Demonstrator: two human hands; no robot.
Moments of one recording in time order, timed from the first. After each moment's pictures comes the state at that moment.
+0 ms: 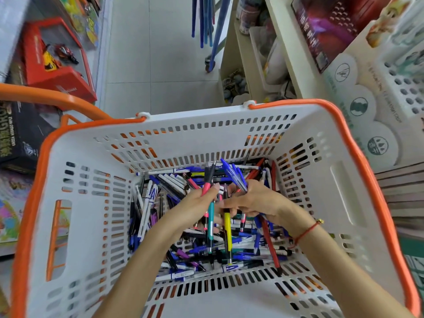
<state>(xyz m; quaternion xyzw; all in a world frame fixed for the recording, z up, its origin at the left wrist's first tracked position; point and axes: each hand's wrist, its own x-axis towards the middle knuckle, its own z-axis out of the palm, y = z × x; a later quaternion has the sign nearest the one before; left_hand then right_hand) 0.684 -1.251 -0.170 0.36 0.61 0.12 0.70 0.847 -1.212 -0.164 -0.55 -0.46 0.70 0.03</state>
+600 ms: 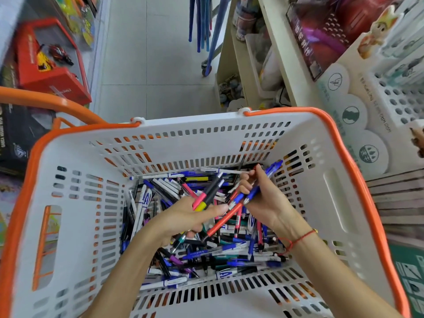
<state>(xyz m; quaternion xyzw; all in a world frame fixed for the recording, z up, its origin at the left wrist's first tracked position) 0.673 -1.249 -0.171 0.37 0.56 0.11 0.73 0.850 -1.204 -0.180 -0.48 0.06 0.75 0.45</state>
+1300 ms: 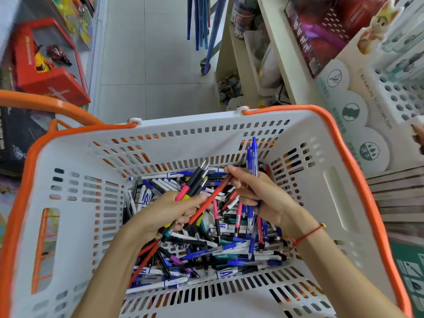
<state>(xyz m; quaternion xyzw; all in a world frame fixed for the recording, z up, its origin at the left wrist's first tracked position) 0.651 -1.244 -0.164 0.36 0.57 0.15 0.72 0.855 -1.201 -0.162 -0.51 -0.31 0.77 0.25</state>
